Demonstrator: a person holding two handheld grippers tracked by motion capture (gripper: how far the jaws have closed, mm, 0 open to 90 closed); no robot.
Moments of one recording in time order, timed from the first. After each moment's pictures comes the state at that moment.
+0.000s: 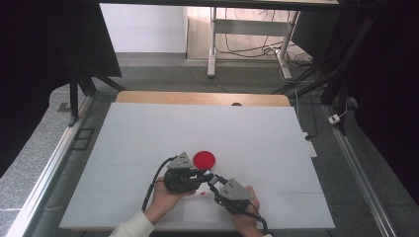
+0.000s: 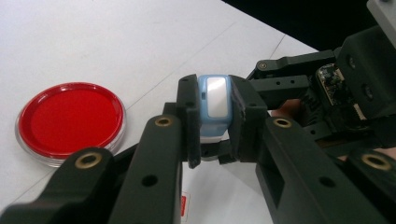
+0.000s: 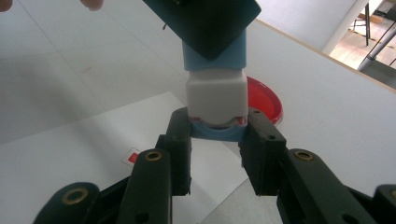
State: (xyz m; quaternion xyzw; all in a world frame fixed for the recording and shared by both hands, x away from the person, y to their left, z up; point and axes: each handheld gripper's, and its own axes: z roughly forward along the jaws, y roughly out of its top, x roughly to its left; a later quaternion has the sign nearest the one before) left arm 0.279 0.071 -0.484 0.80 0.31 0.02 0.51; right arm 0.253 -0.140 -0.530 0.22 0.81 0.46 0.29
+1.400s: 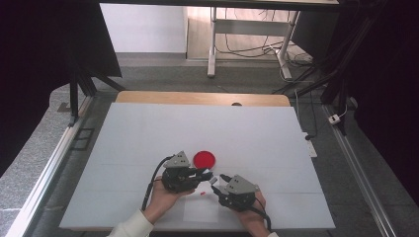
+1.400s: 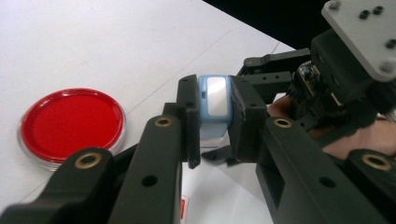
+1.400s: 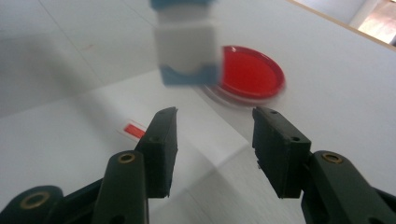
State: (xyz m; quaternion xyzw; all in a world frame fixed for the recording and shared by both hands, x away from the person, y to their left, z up) left arm 0.279 0.077 -0.481 0.79 0.31 0.03 0.52; right arm 0.265 -0.159 -0.527 0.23 0.84 0.44 0.24
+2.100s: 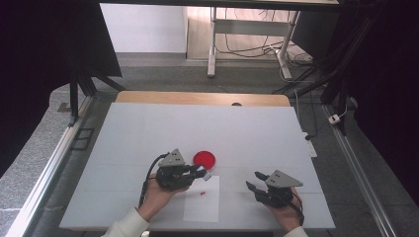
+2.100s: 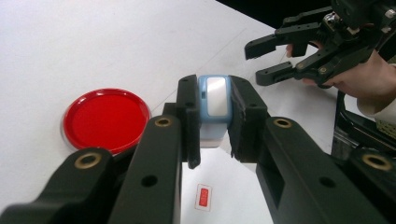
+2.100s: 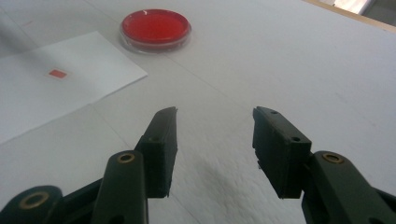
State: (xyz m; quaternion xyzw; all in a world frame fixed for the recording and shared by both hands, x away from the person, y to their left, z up) left arm 0.280 0.091 -0.476 0.80 0.31 0.05 0.51; right arm 0.278 -0.260 -0.515 0.29 0.82 0.43 0.23
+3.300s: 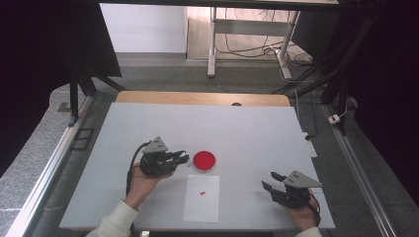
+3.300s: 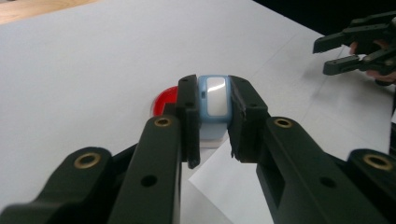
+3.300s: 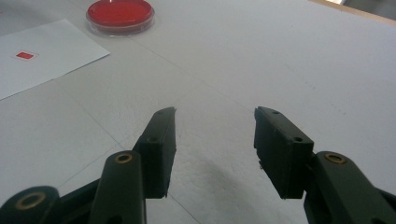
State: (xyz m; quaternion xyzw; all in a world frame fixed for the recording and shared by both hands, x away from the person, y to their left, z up) left arm 0.305 0.136 -0.471 0.79 0.36 0.10 0.49; right arm 0.281 -0.305 -0.516 0.32 0.81 0.43 0.23
